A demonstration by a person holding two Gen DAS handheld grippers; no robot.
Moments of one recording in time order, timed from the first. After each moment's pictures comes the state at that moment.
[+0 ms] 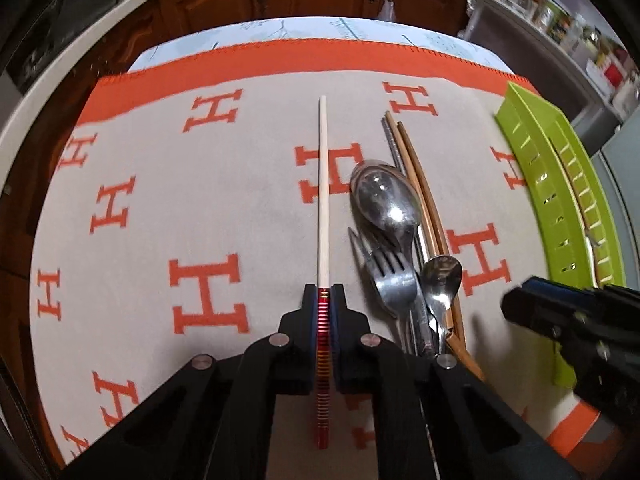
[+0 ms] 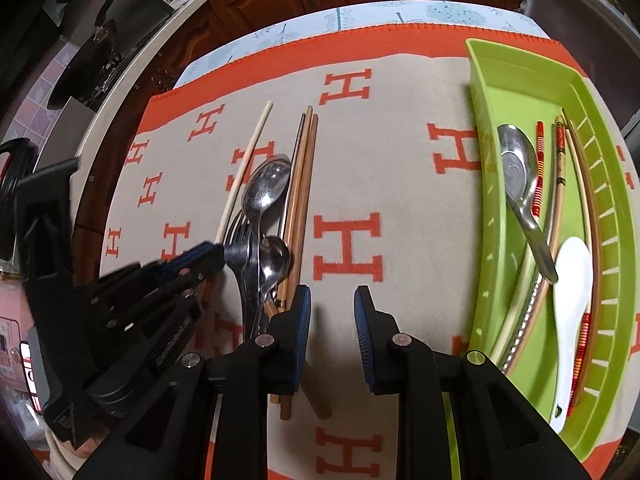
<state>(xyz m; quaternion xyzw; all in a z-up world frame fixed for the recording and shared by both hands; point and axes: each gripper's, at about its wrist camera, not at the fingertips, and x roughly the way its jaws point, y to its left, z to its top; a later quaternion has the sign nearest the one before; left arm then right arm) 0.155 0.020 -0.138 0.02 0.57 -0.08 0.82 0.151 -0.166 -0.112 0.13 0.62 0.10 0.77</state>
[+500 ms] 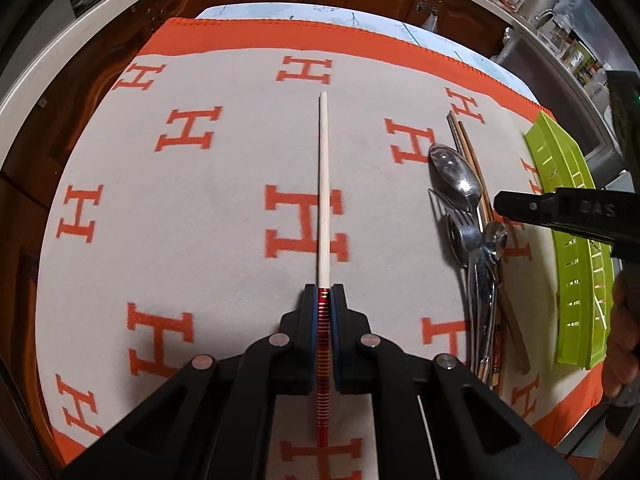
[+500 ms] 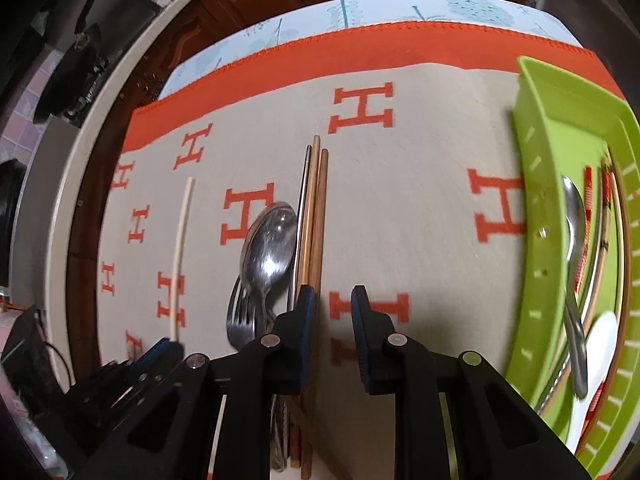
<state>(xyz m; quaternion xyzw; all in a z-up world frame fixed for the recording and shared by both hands) 0.125 0.088 -0.139 -0.05 0.58 -0.05 0.81 0.227 -0.143 -0.134 0.13 0.64 0.09 0.75</state>
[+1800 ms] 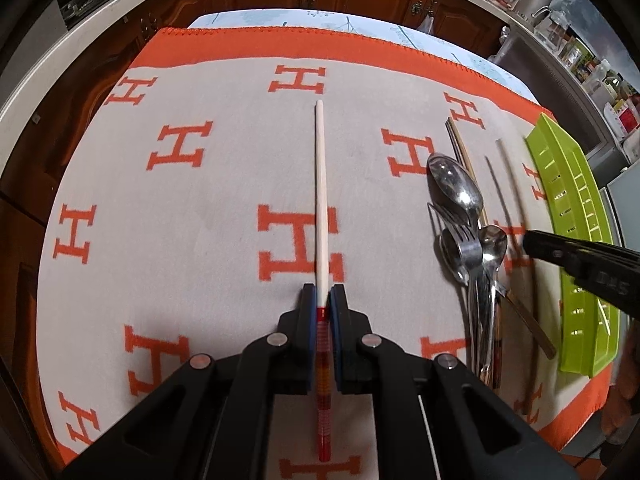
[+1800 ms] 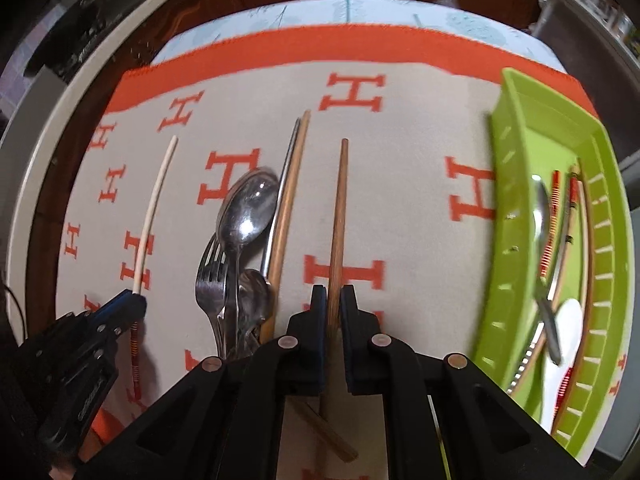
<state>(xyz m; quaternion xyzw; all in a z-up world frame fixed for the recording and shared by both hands) 0.137 0.078 -0.138 -0.03 0.57 -0.05 0.82 0.186 -0.142 -0.122 0.06 0.63 0.07 0.77</state>
